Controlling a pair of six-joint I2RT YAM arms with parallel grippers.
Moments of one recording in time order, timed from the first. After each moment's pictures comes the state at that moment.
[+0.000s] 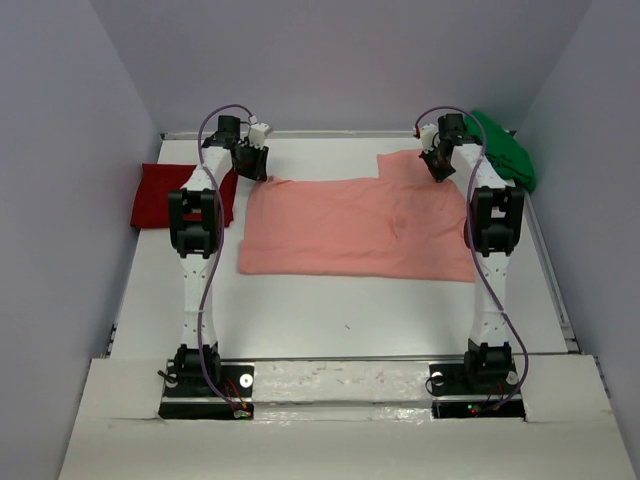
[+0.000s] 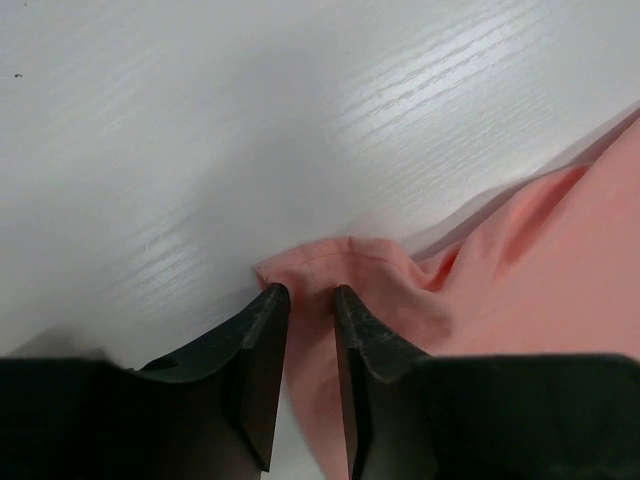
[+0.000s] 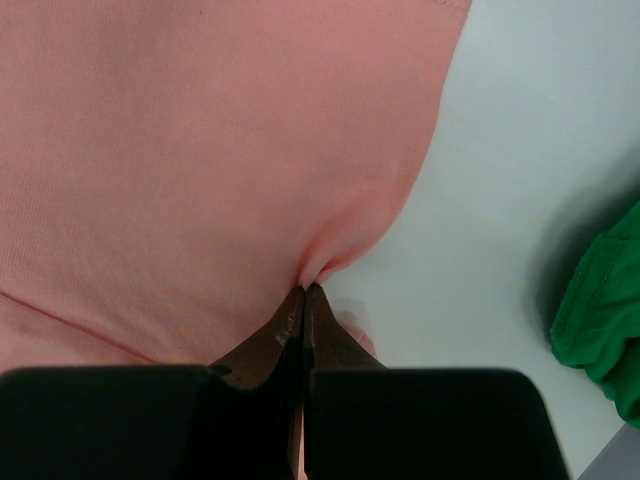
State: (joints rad) left arm -0.05 2.52 2.22 -0.65 0.44 0.30; right arm 0.02 2.49 2.22 -0.73 0.03 -0.52
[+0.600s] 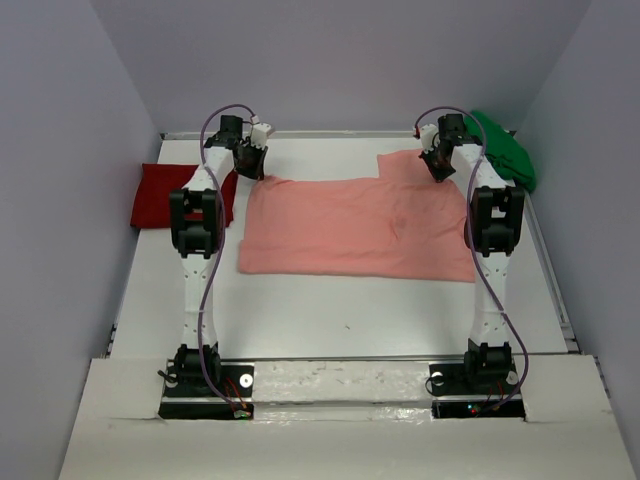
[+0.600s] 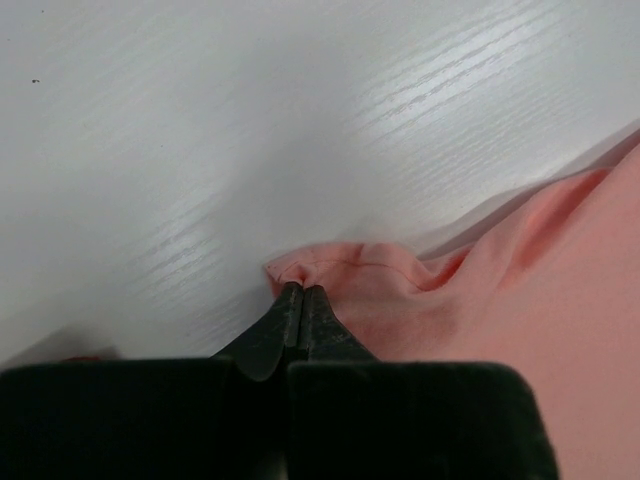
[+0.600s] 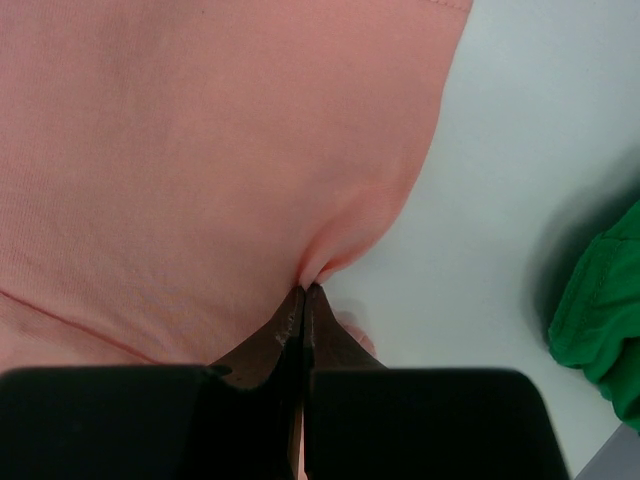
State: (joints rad) left arm -0.07 2.52 2.22 -0.64 0.39 0.32; right arm 0.02 2.49 2.21 -0.73 0.03 -0.53
